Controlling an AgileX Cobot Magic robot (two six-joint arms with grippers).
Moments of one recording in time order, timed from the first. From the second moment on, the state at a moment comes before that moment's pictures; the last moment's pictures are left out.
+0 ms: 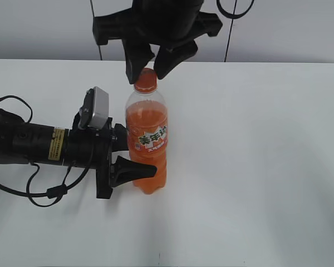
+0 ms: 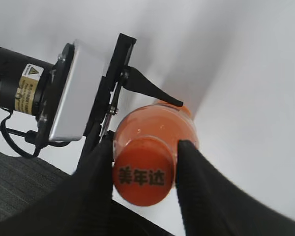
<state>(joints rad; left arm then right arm) -0.25 2.11 -0.86 1.39 -1.07 -0.48 0.78 1.92 -1.85 0.08 1.22 0.26</state>
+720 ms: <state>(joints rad) -0.25 2.11 -0.86 1.39 -1.07 -0.48 0.78 1.92 -1.85 0.10 1.22 -0.32</state>
